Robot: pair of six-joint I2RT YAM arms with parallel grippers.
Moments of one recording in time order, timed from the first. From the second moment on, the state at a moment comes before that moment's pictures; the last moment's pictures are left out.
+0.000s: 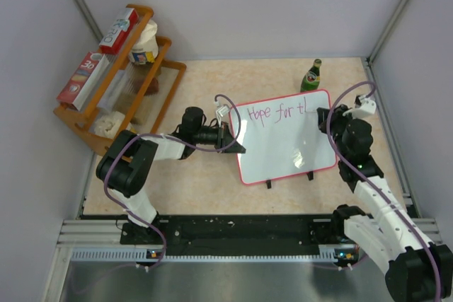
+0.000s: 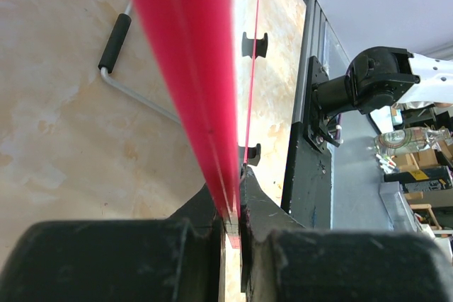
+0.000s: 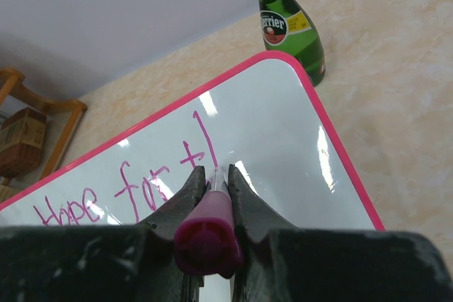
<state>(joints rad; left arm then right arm) -0.47 1.74 0.74 0.56 1.02 -0.50 0.18 0.81 0.51 0.19 0.13 0.52</state>
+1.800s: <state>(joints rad) -0.47 1.74 0.74 0.56 1.02 -0.50 0.18 0.88 0.59 0.17 0.17 0.52</state>
